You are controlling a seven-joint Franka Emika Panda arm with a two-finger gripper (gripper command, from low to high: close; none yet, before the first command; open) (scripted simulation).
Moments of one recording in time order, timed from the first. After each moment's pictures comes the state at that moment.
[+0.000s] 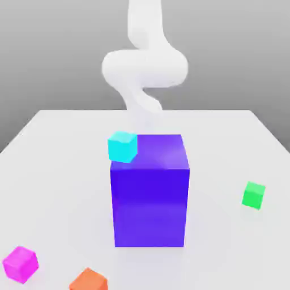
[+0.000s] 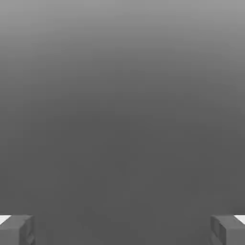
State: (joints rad) arm -0.06 -0.71 0.02 -2.30 -0.06 2.32 0.83
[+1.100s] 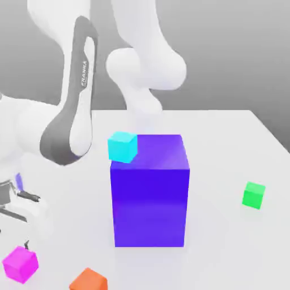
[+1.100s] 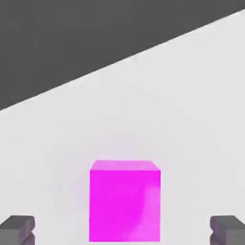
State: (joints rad) arm -0.54 0.42 0.01 -2.30 -0.01 2.73 0.67
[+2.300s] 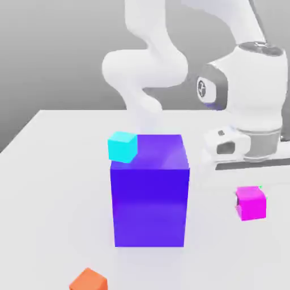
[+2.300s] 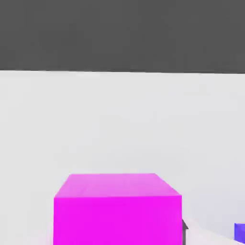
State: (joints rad) arm 0.13 -0.04 0.45 -2.61 0.07 2.66 1.22
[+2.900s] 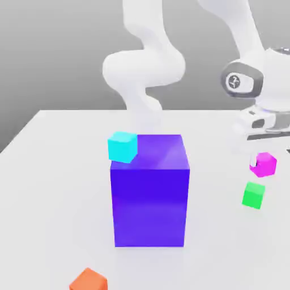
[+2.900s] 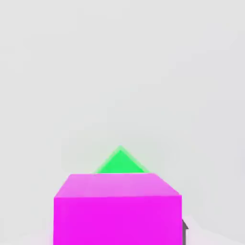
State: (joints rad) arm 0.34 -0.08 0.65 -2.79 0.08 2.72 1.48
